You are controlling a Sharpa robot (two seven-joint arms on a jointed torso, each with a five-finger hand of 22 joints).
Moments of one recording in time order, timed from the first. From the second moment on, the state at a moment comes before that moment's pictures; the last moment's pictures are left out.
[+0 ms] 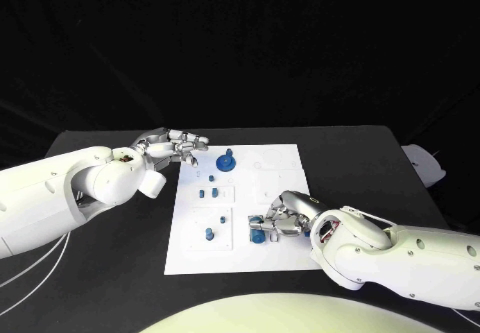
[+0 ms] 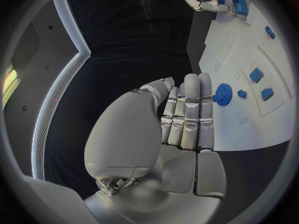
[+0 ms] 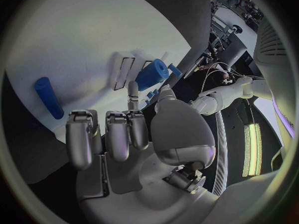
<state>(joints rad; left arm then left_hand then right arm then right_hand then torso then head) 1.18 -0.89 -0.02 1.52 -0.11 -0.13 0.06 1.44 -0.17 0.45 0.10 0.20 1.03 0.19 0.13 0.07 1.08 0.12 0.21 0.10 1.17 0.04 0.94 0.41 0.17 0.95 0.13 0.93 0.52 0.96 -0.92 -0.14 1.92 -1.43 -0.52 -0.57 1.05 -0.03 -0.22 0.29 0.20 1.13 0.04 0.36 0.36 1.46 -0.03 1.48 1.31 1.47 -0.08 1.52 1.31 0.03 1.46 0.03 1.49 1.31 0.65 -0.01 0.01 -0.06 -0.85</state>
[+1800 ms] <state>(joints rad) 1.18 -0.89 -0.02 1.52 -0.11 -0.13 0.06 1.44 -0.16 0.45 0.10 0.20 1.02 0.19 0.13 0.07 1.08 0.13 0.21 0.10 1.17 0.04 0.94 0.41 0.17 0.95 0.13 0.93 0.52 0.96 -0.98 -0.14 1.96 -1.48 -0.46 -0.55 1.24 -0.02 -0.13 0.23 0.31 1.12 0.03 0.38 0.41 1.47 -0.04 1.49 1.31 1.47 -0.09 1.53 1.31 0.03 1.47 0.02 1.51 1.31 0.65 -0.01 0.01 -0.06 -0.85</state>
